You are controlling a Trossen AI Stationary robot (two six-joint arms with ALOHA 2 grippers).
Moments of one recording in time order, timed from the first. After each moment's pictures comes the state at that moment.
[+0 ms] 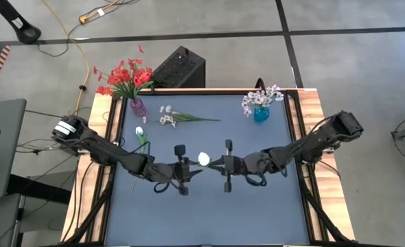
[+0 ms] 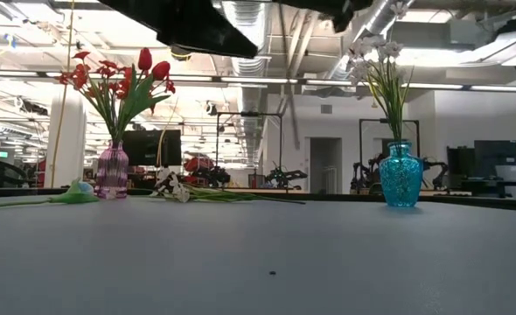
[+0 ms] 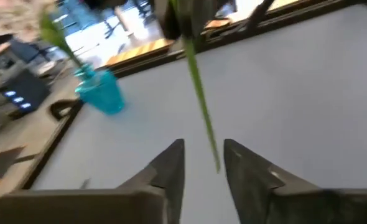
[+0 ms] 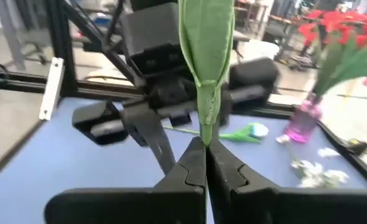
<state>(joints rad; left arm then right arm) -0.37 1.53 0.84 0.30 -0.59 0.15 0.35 1.49 0.88 0.44 0.43 -0.05</state>
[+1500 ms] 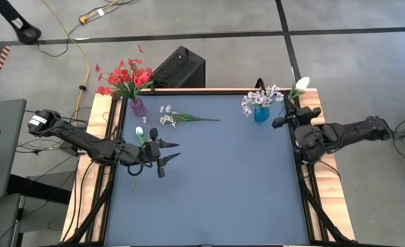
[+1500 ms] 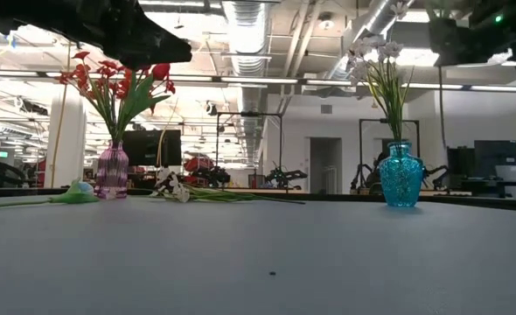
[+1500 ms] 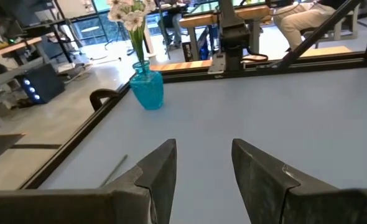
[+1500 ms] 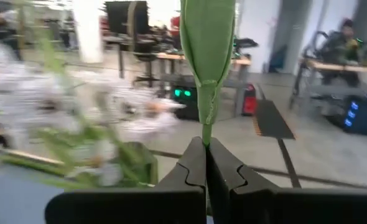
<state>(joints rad) -0.30 1.05 0.44 0.44 -0.57 0.06 0.20 0.51 0.53 -0.44 1.51 0.42</state>
